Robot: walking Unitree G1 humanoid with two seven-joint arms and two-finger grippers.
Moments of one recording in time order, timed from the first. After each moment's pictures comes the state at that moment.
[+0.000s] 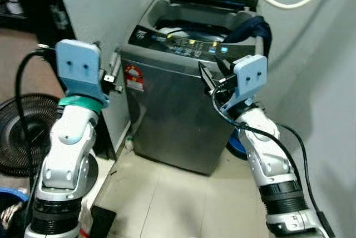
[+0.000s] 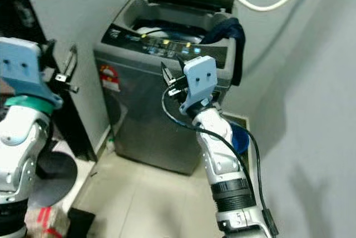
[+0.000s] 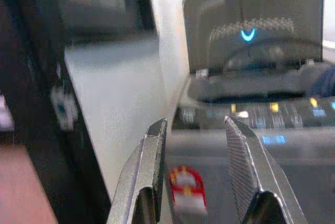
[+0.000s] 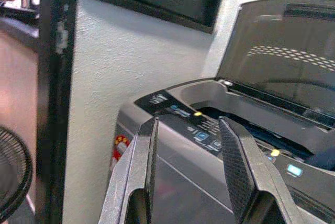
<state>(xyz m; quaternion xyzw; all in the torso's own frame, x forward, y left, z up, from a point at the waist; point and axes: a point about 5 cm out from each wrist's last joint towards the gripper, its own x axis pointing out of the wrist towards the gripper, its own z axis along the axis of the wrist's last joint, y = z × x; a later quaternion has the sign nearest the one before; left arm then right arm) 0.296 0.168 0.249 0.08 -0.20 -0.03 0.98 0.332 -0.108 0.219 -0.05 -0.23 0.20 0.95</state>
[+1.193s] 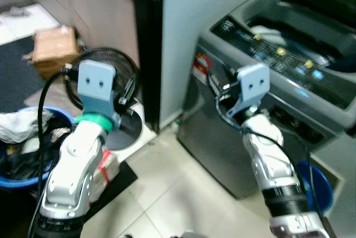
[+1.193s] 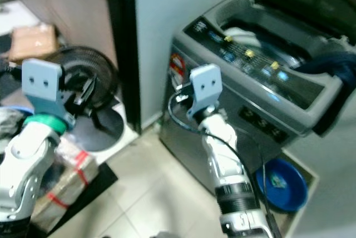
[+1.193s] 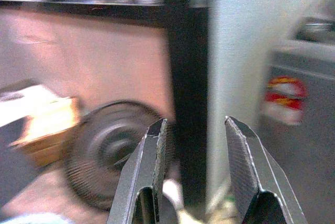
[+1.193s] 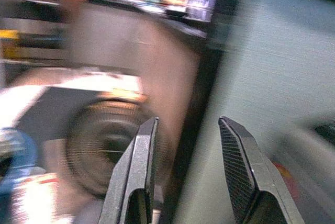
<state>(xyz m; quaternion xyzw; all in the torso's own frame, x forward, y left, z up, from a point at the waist) 0.287 0.163 0.219 0.07 -0.11 -0.05 0.99 0.332 -0.107 0.203 -0.06 -0.20 0.21 0.96</state>
